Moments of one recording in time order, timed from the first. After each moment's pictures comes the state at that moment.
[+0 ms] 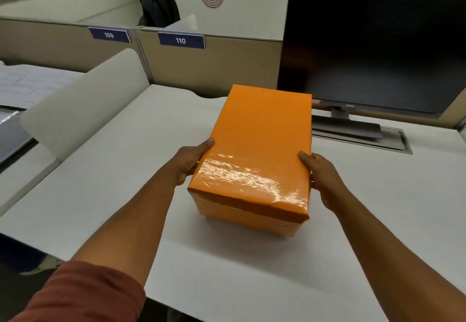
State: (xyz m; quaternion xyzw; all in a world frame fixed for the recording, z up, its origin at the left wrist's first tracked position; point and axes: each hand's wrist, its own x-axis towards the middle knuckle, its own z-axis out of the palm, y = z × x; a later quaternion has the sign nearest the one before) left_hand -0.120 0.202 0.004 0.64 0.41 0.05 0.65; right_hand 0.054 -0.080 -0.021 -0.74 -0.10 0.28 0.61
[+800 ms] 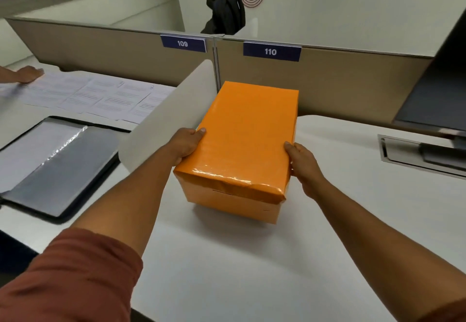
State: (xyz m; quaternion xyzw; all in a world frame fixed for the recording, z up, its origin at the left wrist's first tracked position) left_hand -0.208 0.576 0.028 0.74 0.43 0.08 0.51; right_hand -0.039 0.317 -0.021 -0.72 -0.17 0.30 0.60
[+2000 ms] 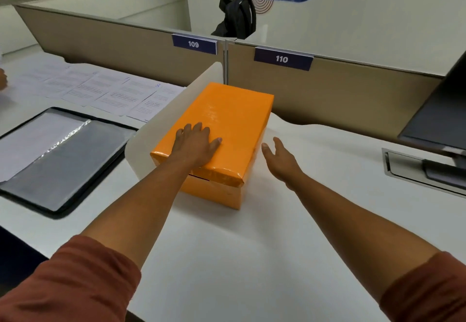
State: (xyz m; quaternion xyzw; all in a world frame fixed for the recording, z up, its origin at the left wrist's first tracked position) left_hand -0.208 0.569 0.025 0.94 0.34 0.01 0.03; right_hand -0.061 0.380 -0.004 -0.85 -0.27 0.24 0.40
